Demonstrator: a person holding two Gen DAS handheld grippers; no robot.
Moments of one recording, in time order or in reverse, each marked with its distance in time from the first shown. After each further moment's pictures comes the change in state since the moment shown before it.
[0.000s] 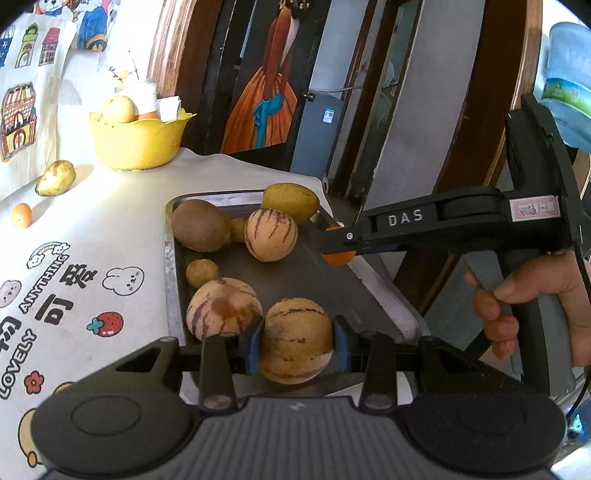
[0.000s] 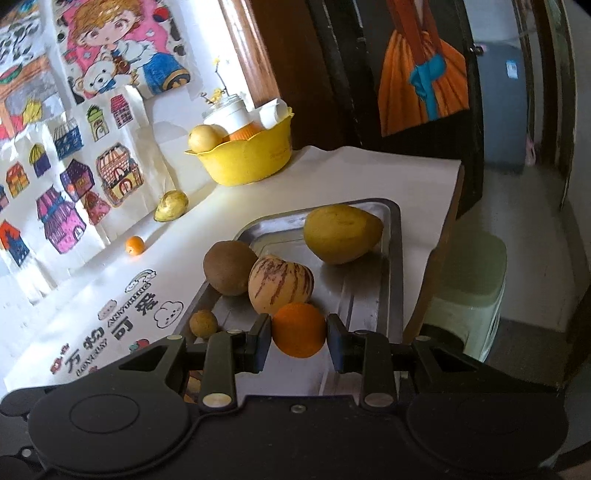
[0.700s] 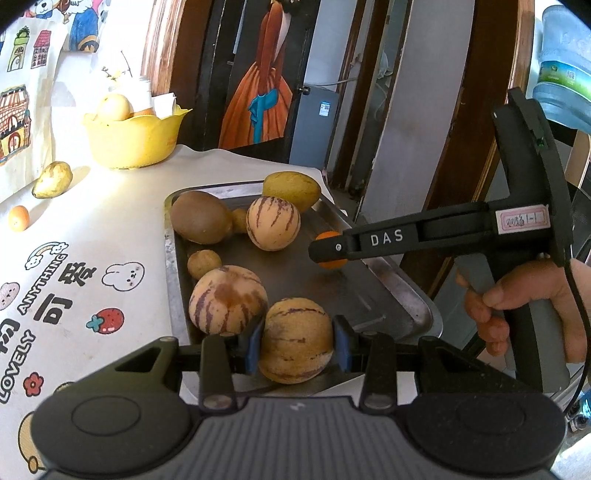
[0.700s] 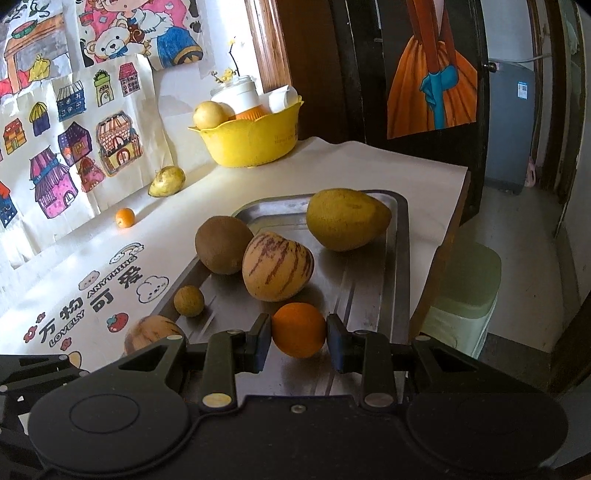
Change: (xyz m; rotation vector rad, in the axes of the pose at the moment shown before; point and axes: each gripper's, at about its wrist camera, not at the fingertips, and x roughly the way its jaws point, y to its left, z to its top) left arm 0.006 0.002 -0.006 0.033 0.014 0.008; right arm 0.015 0.007 -0.014 -0.091 0.009 -0.041
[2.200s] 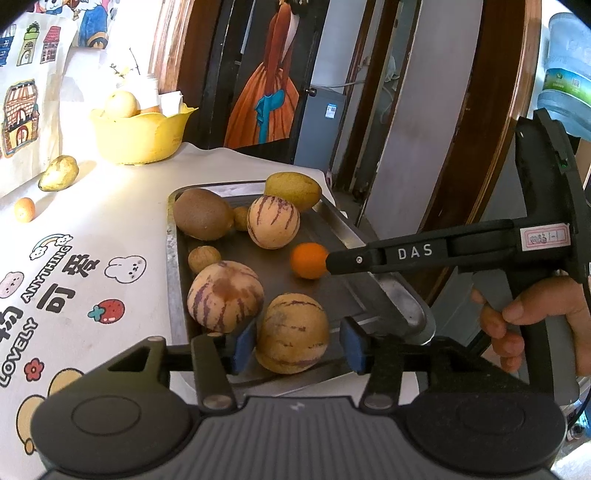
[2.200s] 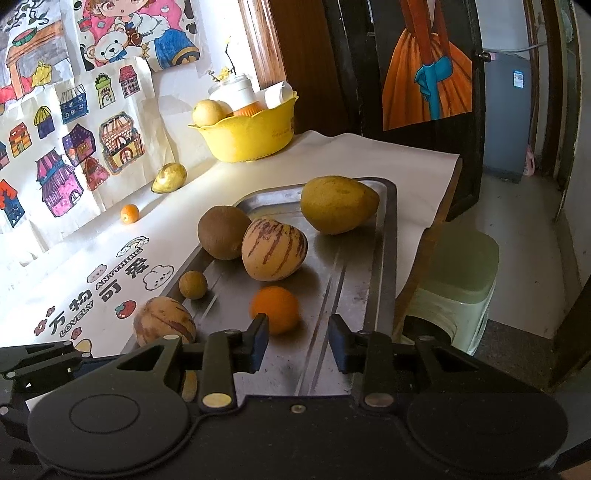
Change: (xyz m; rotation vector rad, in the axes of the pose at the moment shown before) left arm -0.007 -0.004 -0.002 -0.034 -0.008 0.013; right arm -0.020 -0.007 -0.009 0.023 0.010 0.013
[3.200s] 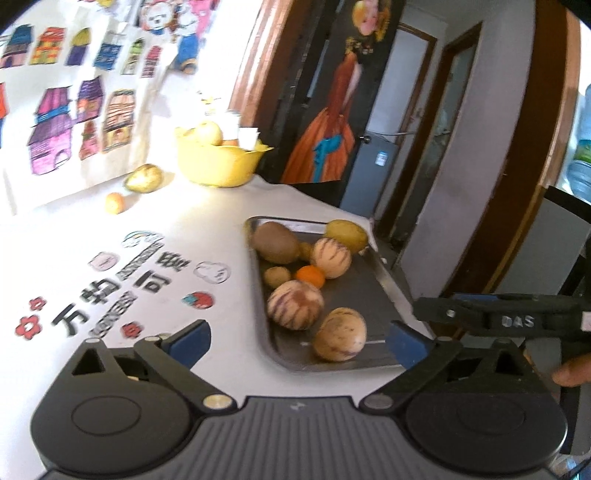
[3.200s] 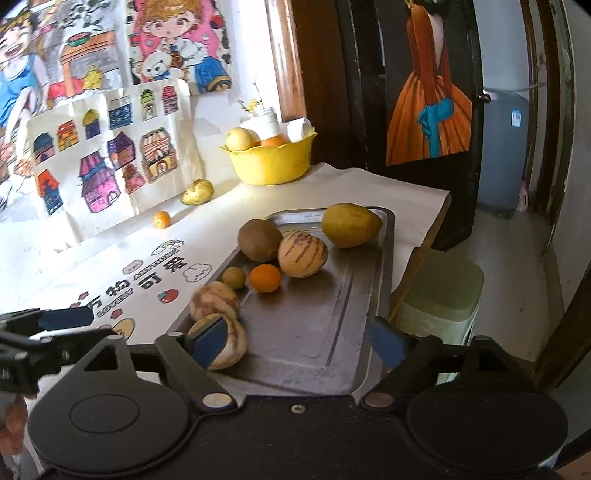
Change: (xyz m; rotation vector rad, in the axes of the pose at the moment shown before) left arm -0.083 0.024 -0.011 -0.177 -0.125 0.126; right arm -0.080 0.033 -0.030 -0.076 -0.099 -0.019
